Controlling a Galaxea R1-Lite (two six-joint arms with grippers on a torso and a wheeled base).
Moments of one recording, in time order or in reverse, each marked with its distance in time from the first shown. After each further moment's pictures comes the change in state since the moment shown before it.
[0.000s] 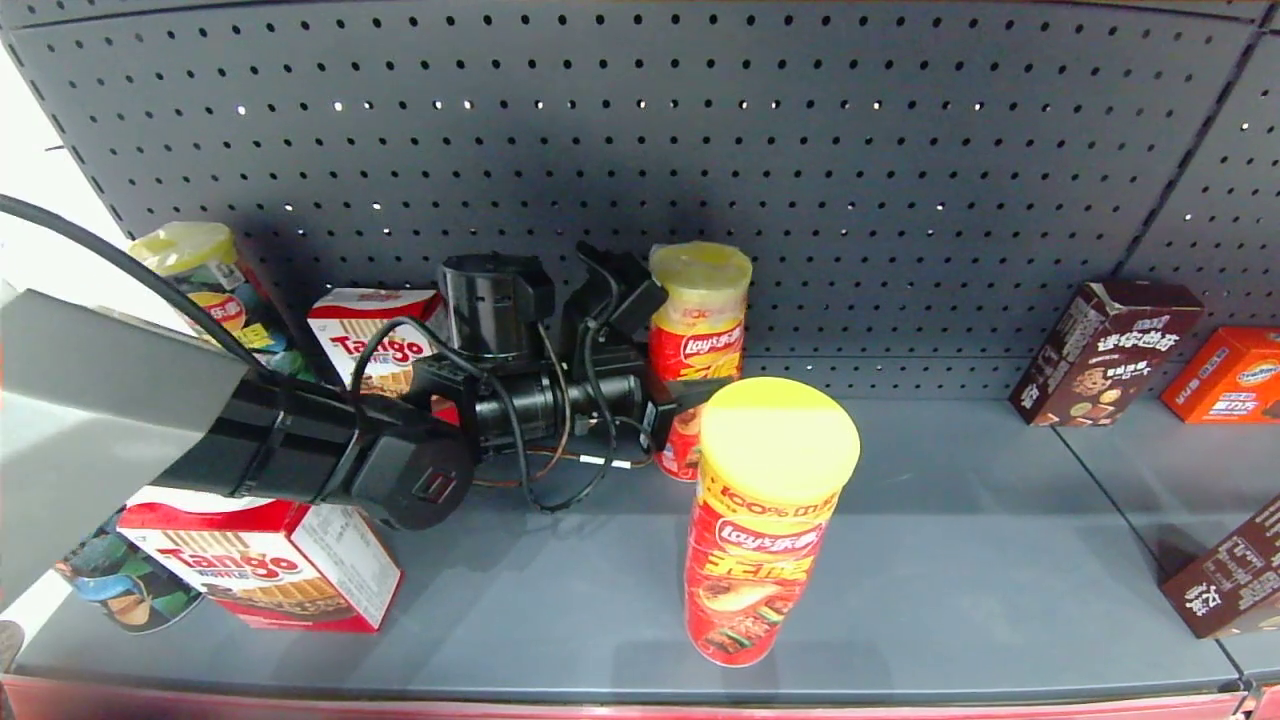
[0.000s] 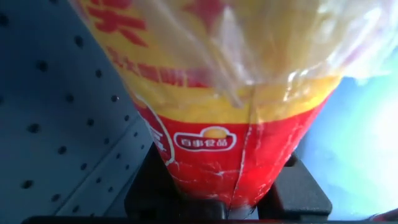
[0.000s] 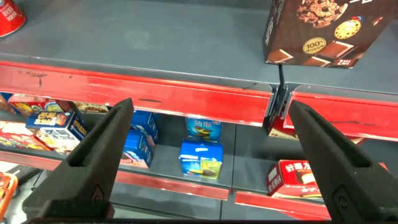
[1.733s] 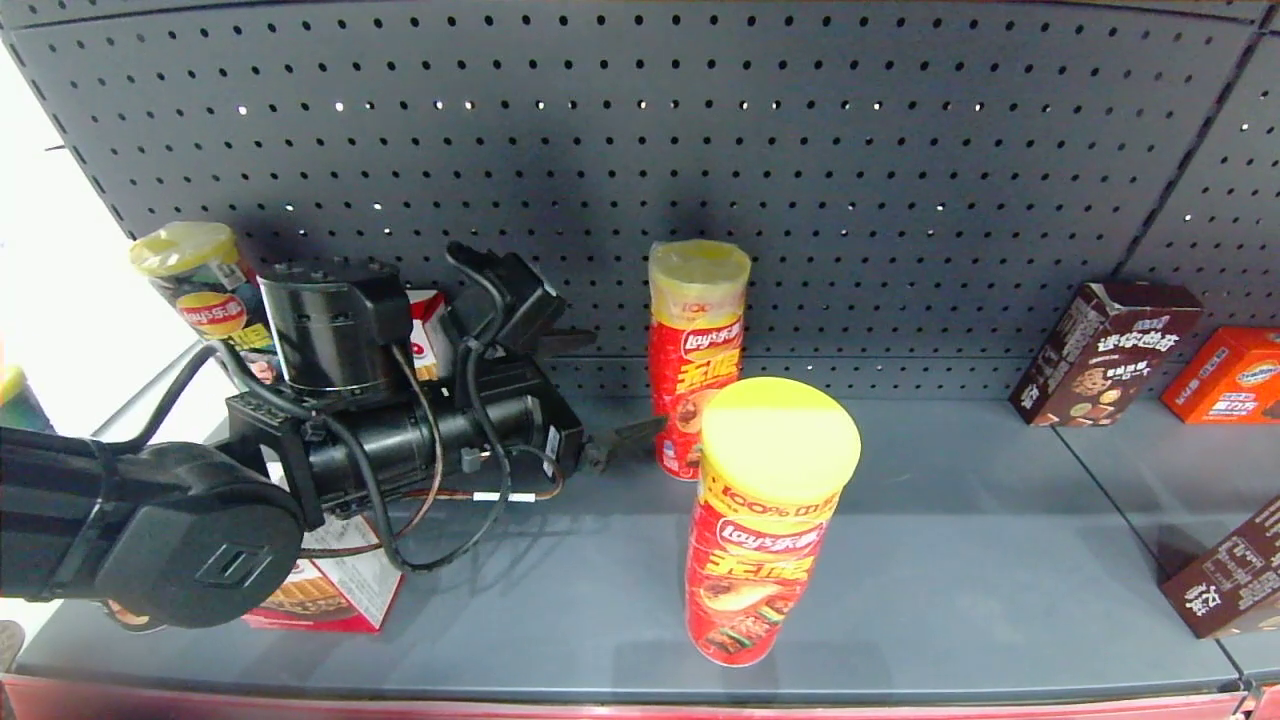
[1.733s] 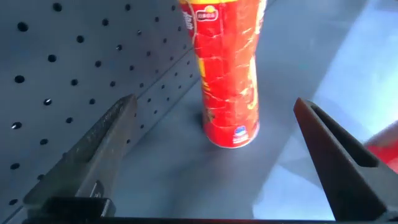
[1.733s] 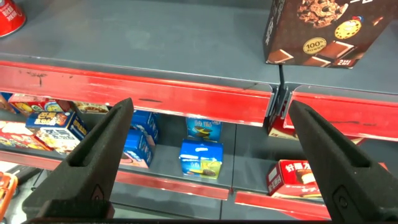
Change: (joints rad) left arm 0.054 -0.265 0.319 -0.040 0.162 0.049; right arm 0.000 0.001 0.000 0.000 0.000 0.000
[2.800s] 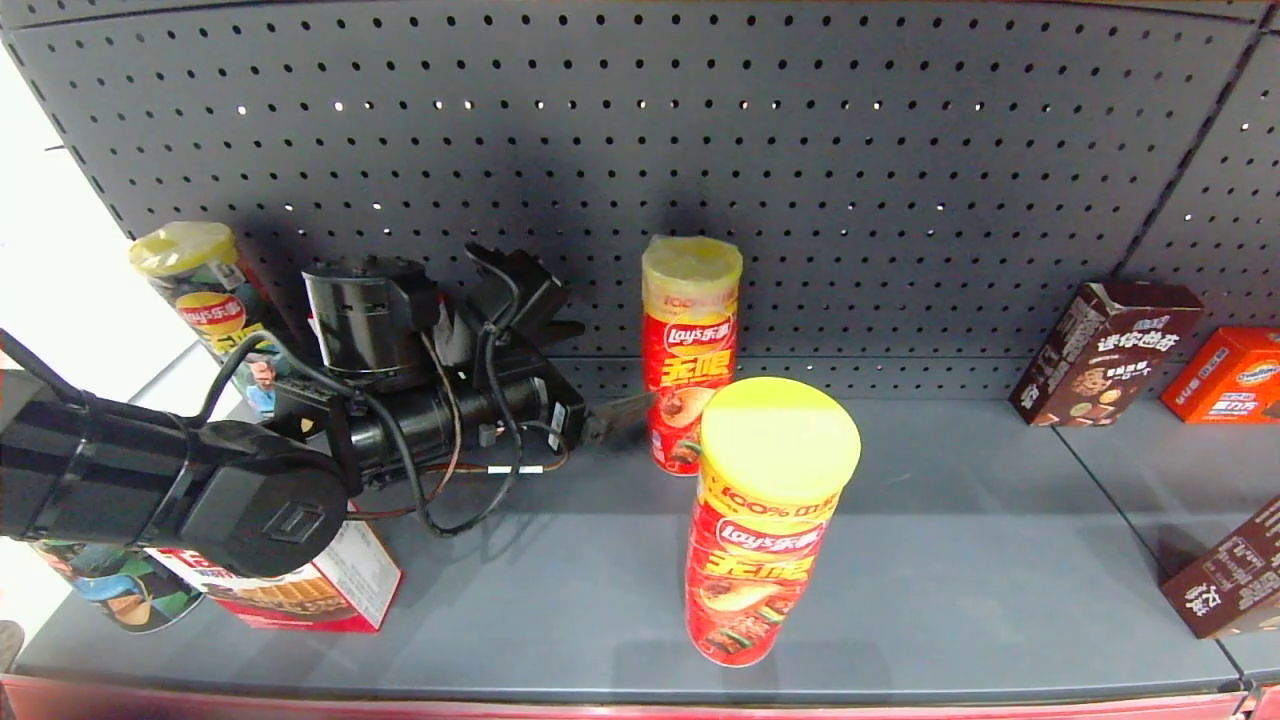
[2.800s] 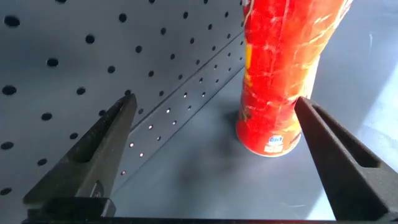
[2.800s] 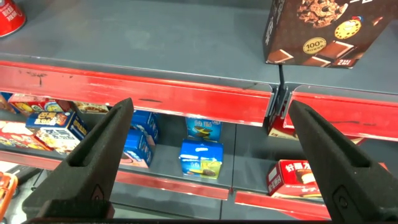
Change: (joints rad) left arm 0.046 0.085 -0.074 -0.007 0.028 -0.003; right arm 0.000 0.000 0.000 0.000 0.000 0.000
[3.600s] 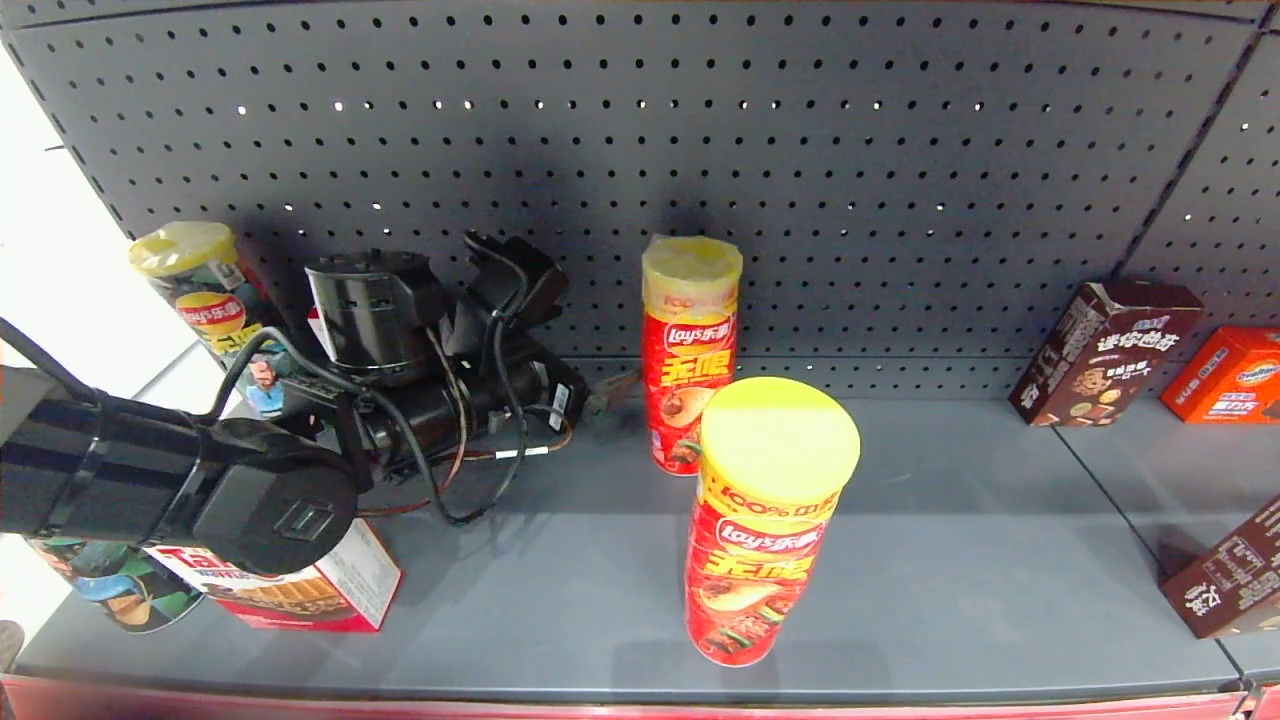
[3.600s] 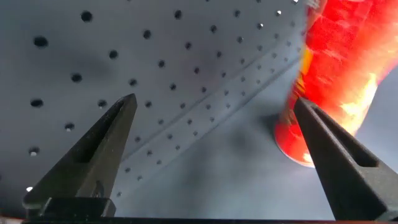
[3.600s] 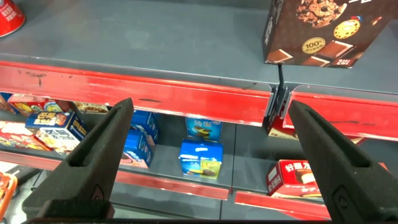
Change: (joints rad) left arm -0.013 0.013 -0.023 -0.032 0.183 0.009; right arm 0.000 0.000 0.000 0.000 0.000 0.000
